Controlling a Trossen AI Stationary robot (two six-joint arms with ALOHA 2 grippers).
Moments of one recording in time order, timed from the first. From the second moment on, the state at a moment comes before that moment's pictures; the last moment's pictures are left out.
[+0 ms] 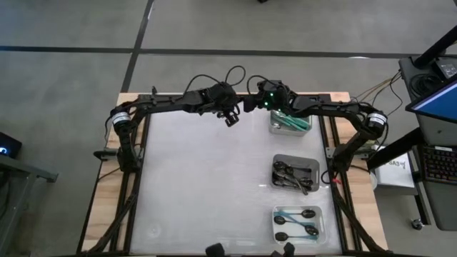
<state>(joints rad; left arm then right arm) 0.43 1.88 1.46 -0.38 -0.19 0.09 -0.54 1.59 1.02 0.15 0.02 0.59</state>
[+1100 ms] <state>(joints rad) 0.39 1.88 1.53 -0.34 -0.20 0.10 -0.55 1.59 1.02 0.20 -0.05 0.44</state>
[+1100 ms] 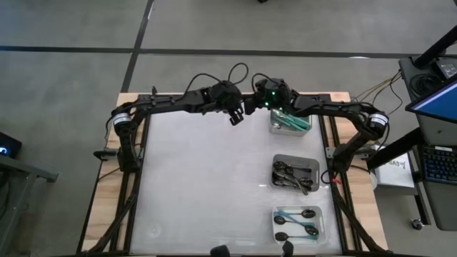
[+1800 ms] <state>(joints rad) 0.40 1.88 1.52 -0.55 -0.20 0.12 -0.51 1.33 1.40 -1.06 -0.11 0.31</state>
